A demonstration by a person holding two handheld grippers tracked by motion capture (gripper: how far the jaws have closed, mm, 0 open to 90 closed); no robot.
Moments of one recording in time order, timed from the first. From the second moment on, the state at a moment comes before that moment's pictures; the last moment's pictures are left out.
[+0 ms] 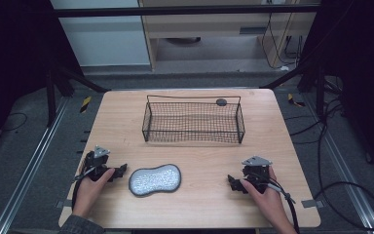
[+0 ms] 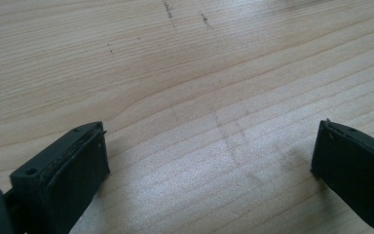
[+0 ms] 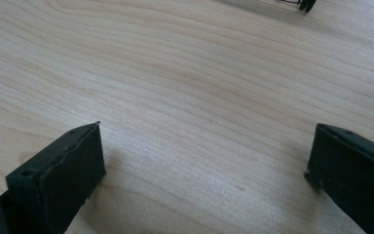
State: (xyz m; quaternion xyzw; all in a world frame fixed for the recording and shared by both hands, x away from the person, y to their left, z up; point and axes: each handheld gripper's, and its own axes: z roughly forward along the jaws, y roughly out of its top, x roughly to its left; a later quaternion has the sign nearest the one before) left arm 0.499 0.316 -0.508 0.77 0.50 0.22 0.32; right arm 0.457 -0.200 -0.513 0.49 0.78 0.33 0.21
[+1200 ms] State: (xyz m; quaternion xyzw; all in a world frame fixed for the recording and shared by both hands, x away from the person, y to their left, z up) left arm 0.477 0.282 -0.473 0.81 0.42 0.24 0.32; right arm 0.455 -0.204 -0.513 0.48 0.79 0.33 0.20
